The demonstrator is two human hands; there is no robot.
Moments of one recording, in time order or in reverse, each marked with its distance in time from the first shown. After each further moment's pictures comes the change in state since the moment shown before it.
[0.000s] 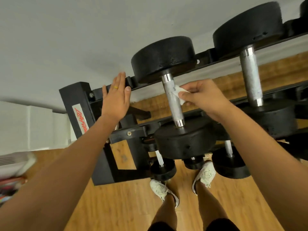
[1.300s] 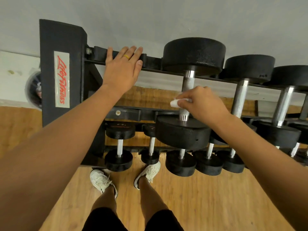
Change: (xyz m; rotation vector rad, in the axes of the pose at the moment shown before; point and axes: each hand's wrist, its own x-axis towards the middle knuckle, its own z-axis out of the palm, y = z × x) left_hand 0.005 -0.012 0.014 -0.093 0.165 0.039; right_hand -0.035 -0.058 0.060 -1.312 -0.078 -0.114
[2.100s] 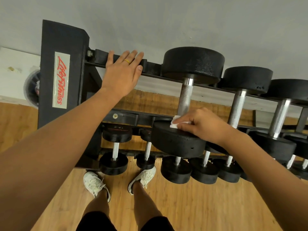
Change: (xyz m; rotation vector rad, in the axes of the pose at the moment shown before) left_hand 0.001 0.001 0.002 0.033 -0.001 0.000; right_hand -0.010 0.034 0.007 0.027 -0.214 -0.309
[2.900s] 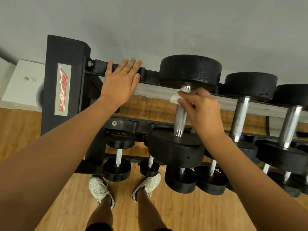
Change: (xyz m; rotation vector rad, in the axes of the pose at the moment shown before) left_hand 0.000 0.003 -0.002 0.021 -0.026 -0.031; right_hand 0.028 0.007 0.007 0.071 0.797 0.000
